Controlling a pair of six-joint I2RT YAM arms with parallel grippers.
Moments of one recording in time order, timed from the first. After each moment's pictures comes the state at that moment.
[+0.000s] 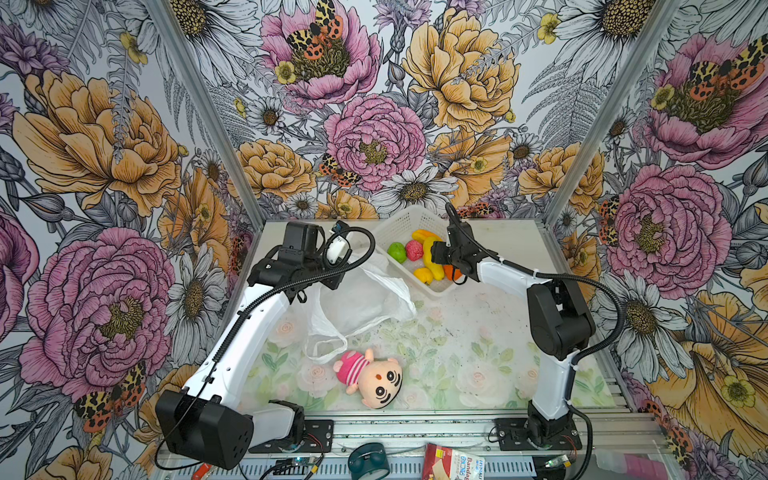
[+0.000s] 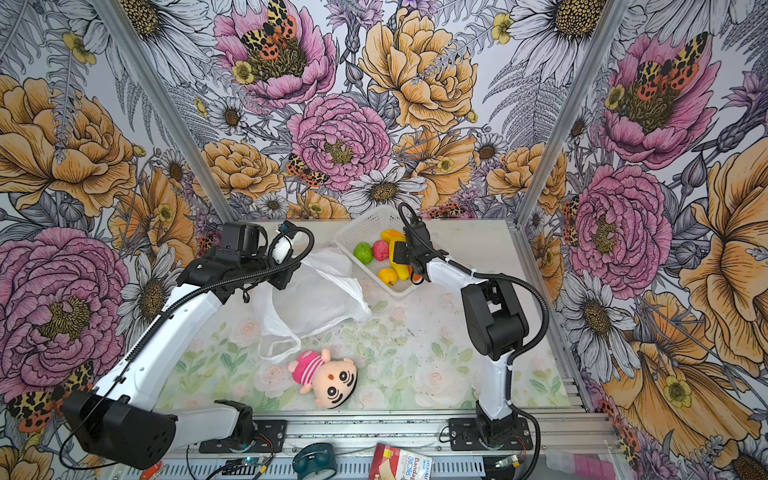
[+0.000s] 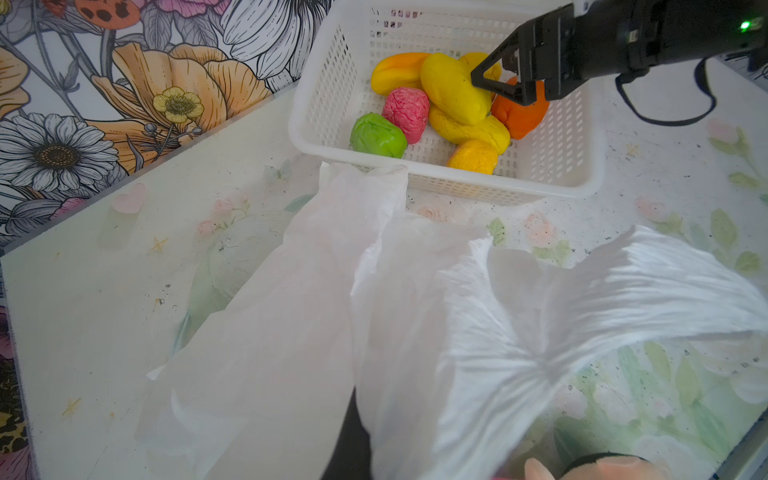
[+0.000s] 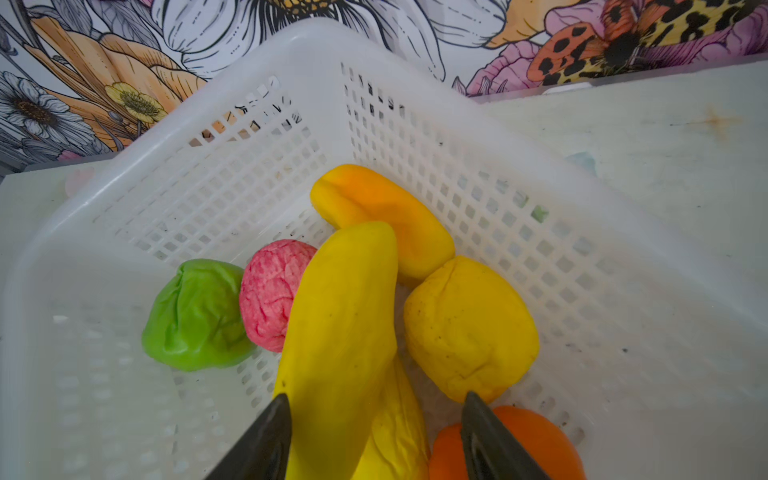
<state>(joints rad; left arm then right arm) -0.25 1.27 1.31 -0.79 0.22 0.28 0.37 1.97 1.40 -0.13 0.05 0.38</state>
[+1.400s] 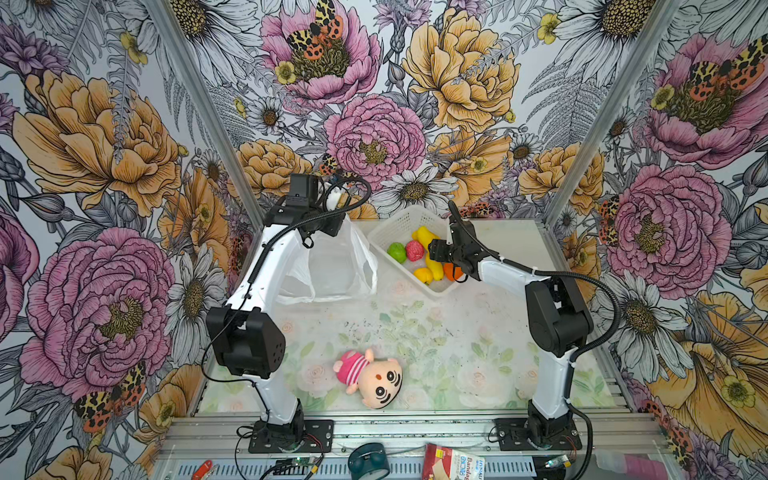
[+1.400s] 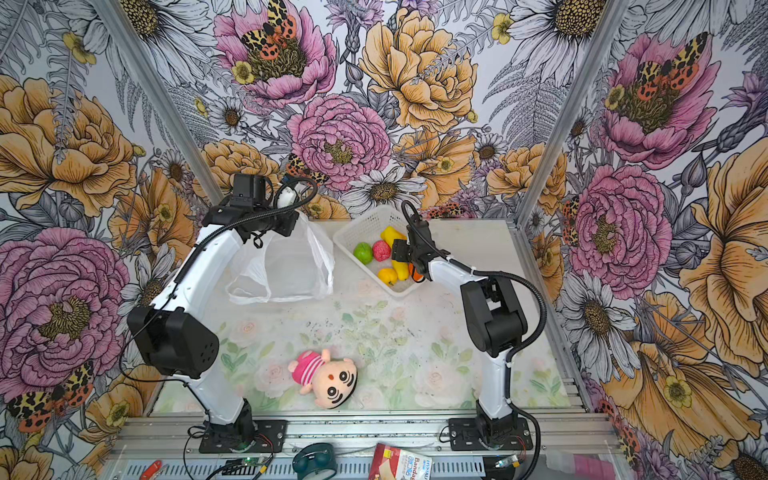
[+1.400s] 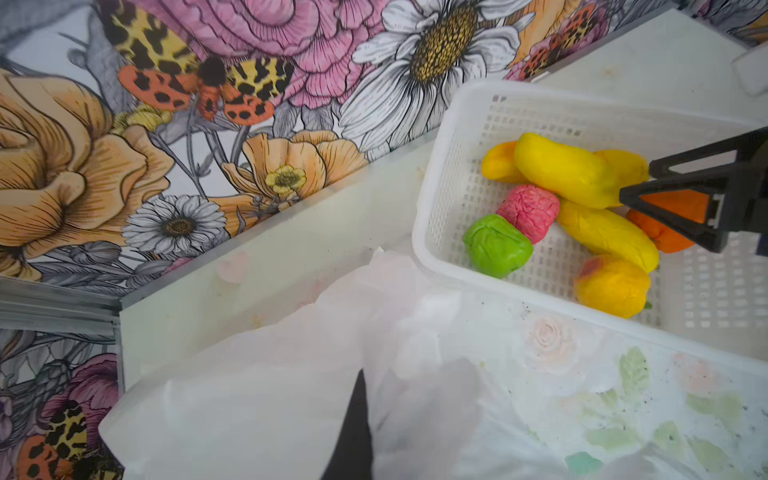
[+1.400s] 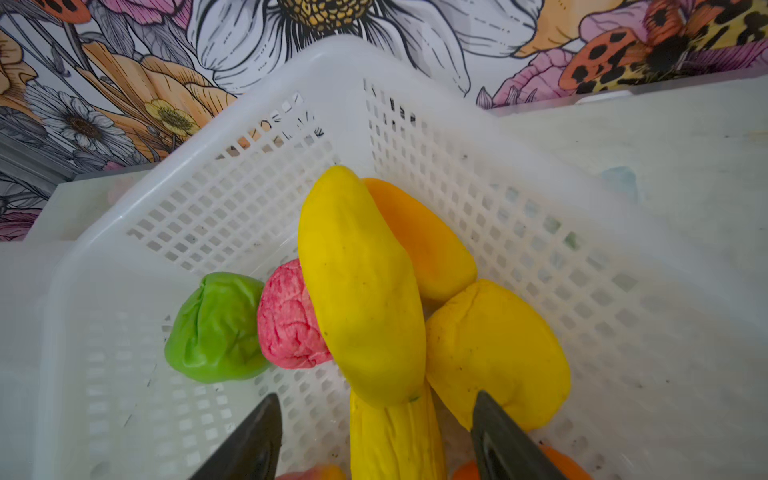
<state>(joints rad) -0.14 1.78 1.82 -0.76 0.16 0.31 0.36 1.99 1.39 -0.07 -0.03 0.37</state>
